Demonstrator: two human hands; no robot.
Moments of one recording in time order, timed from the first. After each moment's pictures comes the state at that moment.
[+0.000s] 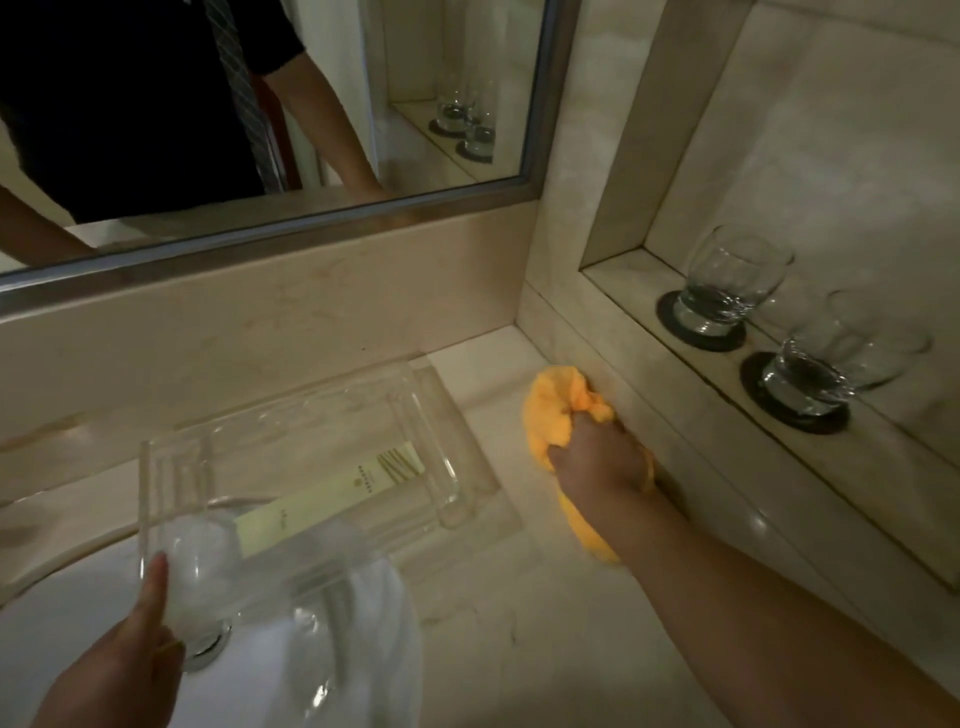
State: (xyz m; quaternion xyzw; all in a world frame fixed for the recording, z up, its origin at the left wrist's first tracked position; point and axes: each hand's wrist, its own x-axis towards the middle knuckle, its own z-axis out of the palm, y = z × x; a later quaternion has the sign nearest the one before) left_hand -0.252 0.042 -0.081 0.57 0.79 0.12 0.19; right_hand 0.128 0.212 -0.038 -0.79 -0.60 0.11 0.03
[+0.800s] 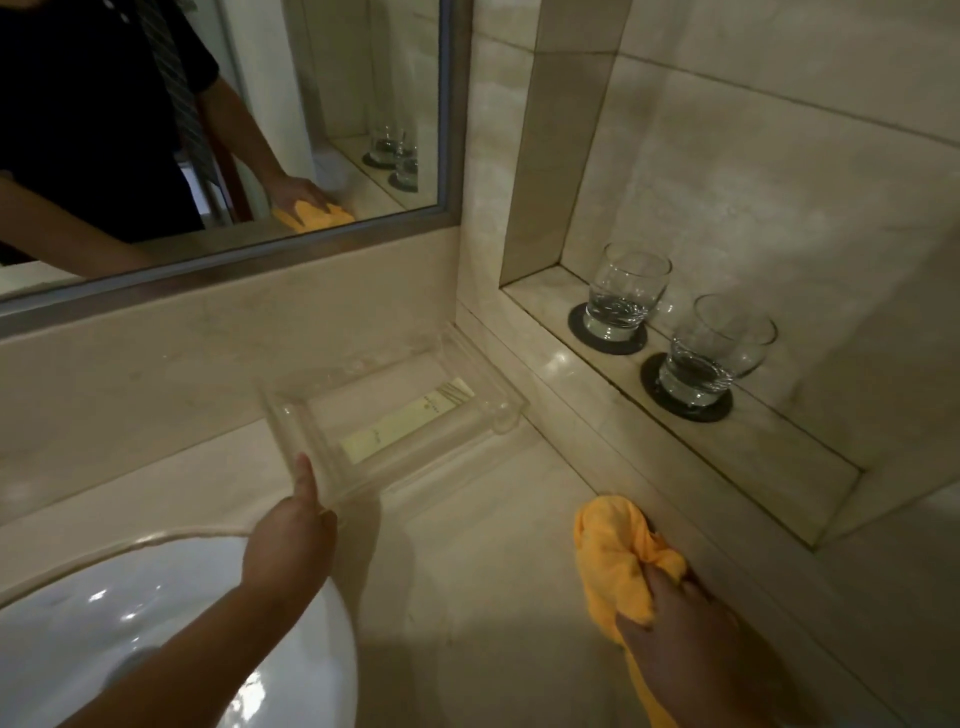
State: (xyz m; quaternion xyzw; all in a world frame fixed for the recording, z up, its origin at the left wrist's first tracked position) left_hand -0.088 0.143 -0.047 0.59 0.77 0.16 0.18; right_hand 0.229 0.044 -0.039 -0.82 -0.56 0.12 0.01
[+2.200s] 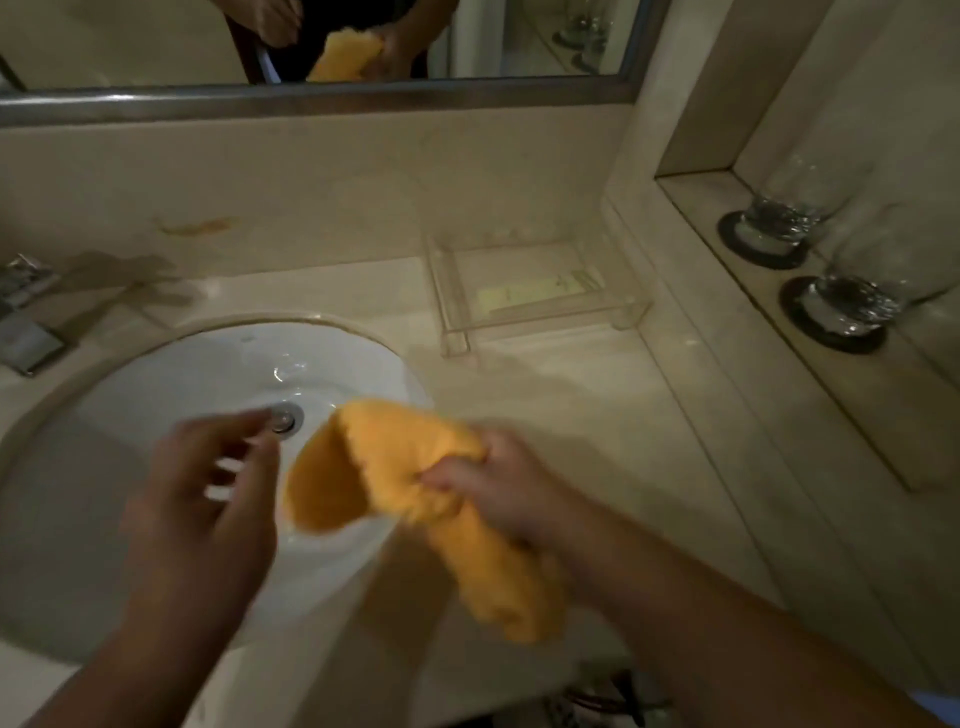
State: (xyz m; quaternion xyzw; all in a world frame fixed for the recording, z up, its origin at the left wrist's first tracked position) left_hand -0.086 -0.076 0.033 0.40 0.78 0.48 0.09; right_hand 0.083 0.031 0.022 -0.48 -0.63 0.60 0.10
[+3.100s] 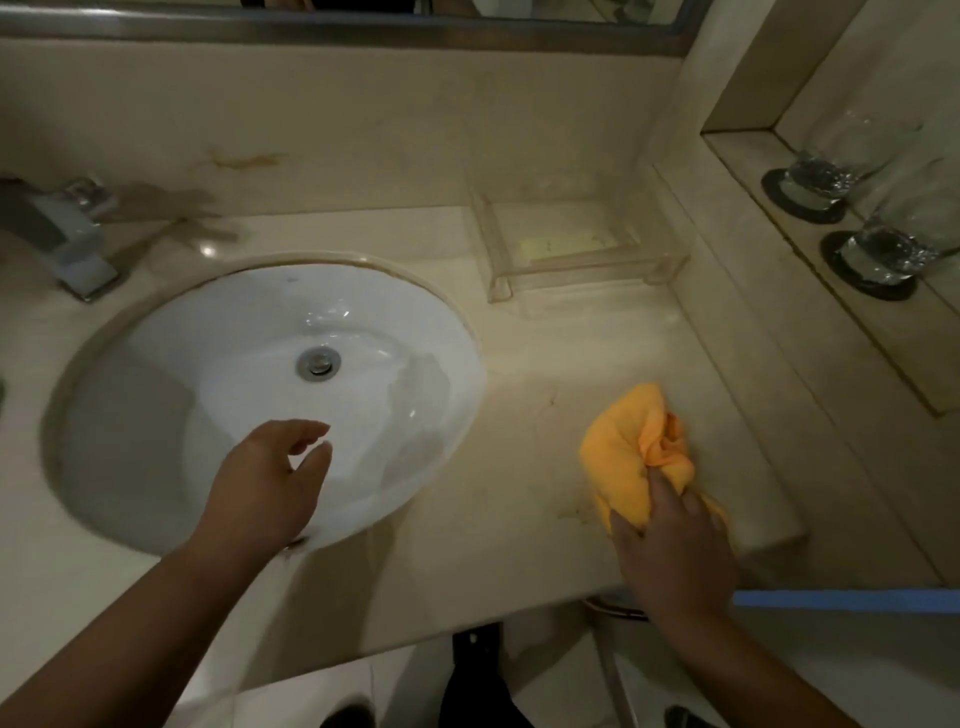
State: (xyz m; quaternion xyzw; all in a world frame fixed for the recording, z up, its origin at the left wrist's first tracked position) left_hand -0.143 -0.123 -0.019 0.42 0.84 0.27 0.21; right_hand 0.169 -0.061 -0.045 -0.72 -0.68 0.09 0.01
